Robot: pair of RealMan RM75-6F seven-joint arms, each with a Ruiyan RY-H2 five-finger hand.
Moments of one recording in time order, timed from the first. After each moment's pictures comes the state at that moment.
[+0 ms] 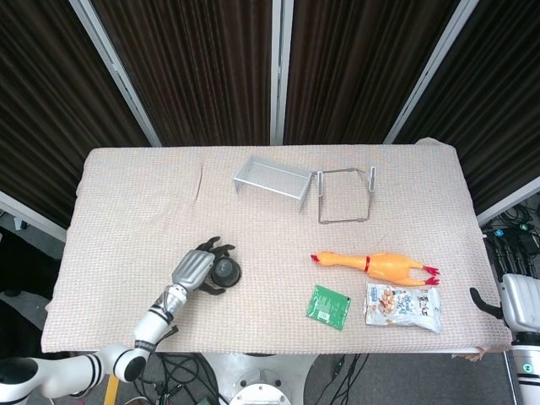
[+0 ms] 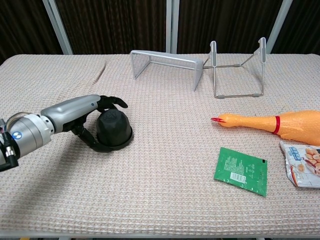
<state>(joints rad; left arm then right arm) -0.61 -1.78 -0.12 -1.25 1.31 0.93 0.00 0.09 -1.14 0.09 -1.48 -1.39 1.40 0.12</state>
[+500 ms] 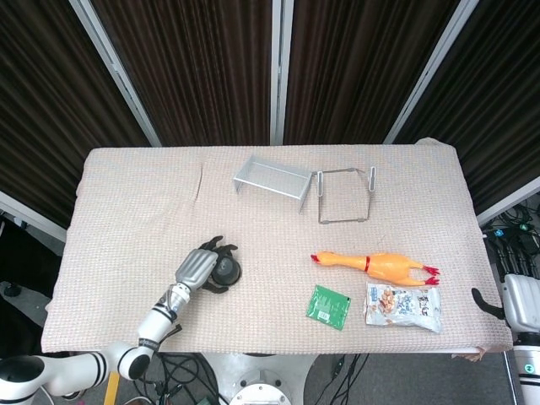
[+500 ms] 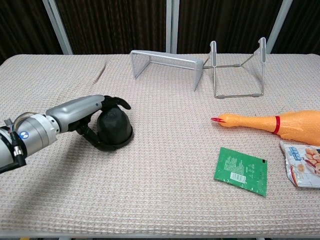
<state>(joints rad) -0.62 -1.81 -0.13 -1.23 1.30 0.93 0.00 0.08 -1.14 0.10 -1.48 -1.39 1.39 0.13</state>
